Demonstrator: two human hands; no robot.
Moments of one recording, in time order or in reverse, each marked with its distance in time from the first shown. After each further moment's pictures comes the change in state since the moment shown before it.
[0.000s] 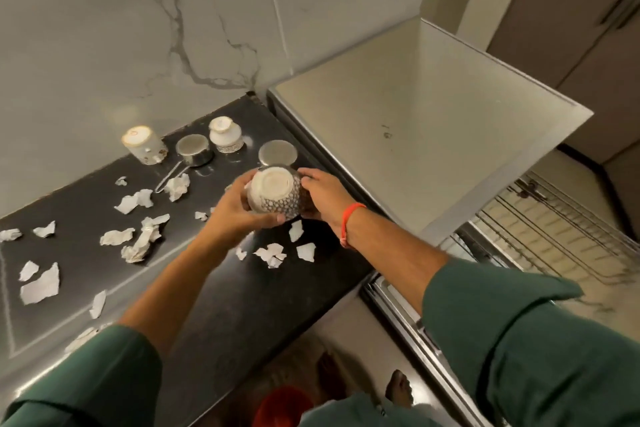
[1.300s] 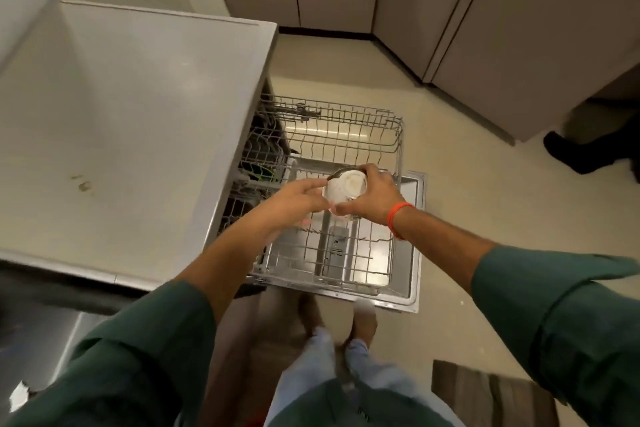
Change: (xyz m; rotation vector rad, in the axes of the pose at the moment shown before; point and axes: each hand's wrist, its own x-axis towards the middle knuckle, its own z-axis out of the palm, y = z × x) left_hand 0.054 0.085 0.502 0.448 -0.951 -0.209; right_hand -0.177 0.172 -0.450 -0.260 0.745 0.221
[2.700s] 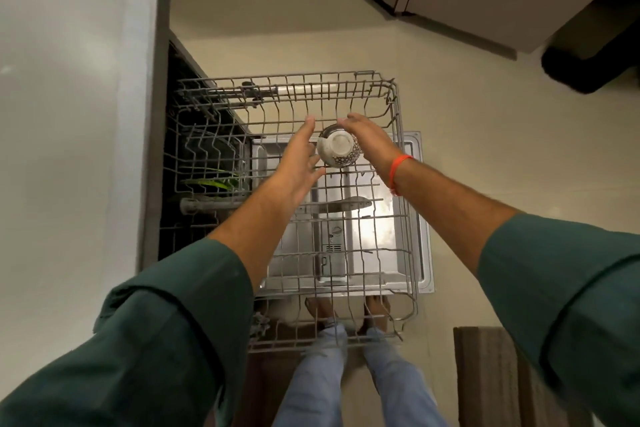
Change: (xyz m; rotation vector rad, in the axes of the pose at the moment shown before) left_hand 0.246 0.003 -0.001 -0.495 0.047 -0.095; right_hand 0.194 0.047 0.003 0.552 0.028 0.197
